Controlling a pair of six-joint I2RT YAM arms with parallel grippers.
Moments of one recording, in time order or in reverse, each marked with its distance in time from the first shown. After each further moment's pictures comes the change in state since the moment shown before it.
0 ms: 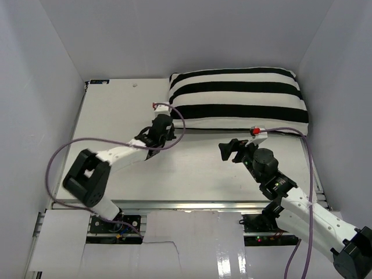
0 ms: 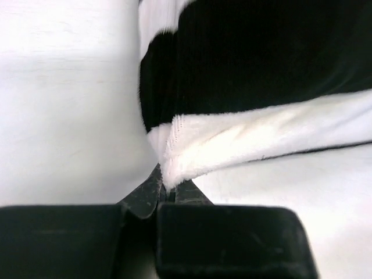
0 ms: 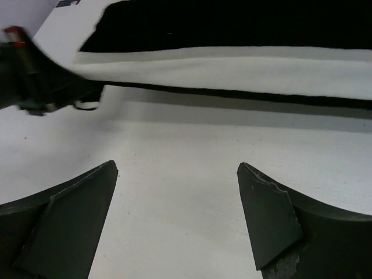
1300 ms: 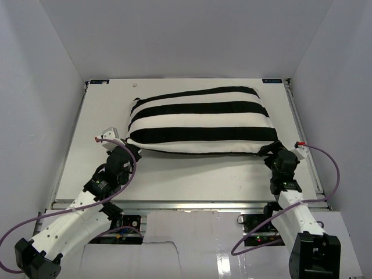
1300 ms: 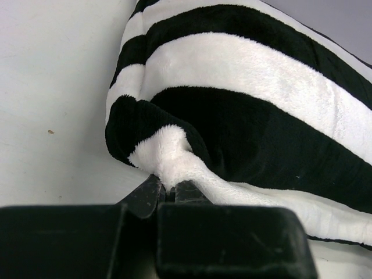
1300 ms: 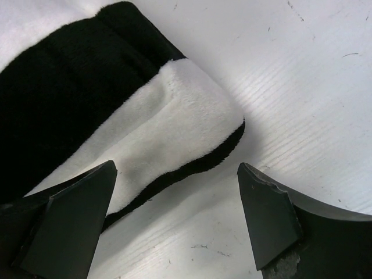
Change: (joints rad) left arm 0.014 -1.037 -0.445 -0.381 -0.264 -0.304; right arm -0.706 0.068 -0.222 0.032 -0.027 0.287
